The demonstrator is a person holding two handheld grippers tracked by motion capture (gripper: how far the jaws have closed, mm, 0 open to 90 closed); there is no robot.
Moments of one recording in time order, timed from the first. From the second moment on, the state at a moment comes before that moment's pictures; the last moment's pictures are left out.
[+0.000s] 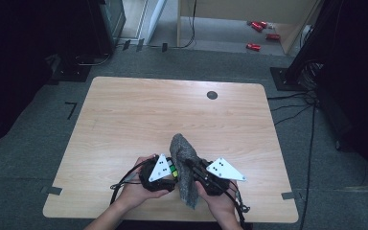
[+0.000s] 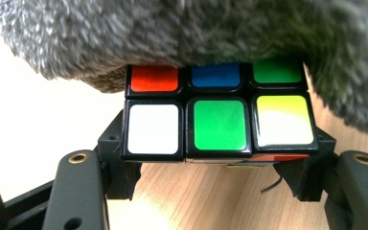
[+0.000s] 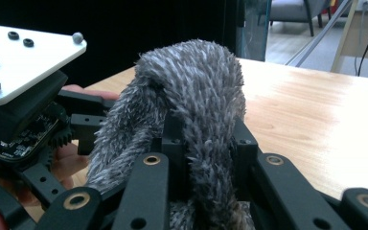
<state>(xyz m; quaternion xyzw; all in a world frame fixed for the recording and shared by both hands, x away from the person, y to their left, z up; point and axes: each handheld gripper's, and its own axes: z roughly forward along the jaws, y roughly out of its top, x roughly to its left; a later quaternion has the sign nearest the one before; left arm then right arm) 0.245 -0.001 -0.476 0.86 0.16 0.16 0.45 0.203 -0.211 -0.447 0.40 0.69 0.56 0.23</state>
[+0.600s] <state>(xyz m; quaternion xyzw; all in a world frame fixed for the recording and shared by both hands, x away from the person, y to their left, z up) 0.242 -0.001 -0.473 0.86 0.16 0.16 0.46 0.205 -0.214 -0.446 0.40 0.68 0.57 0.21</state>
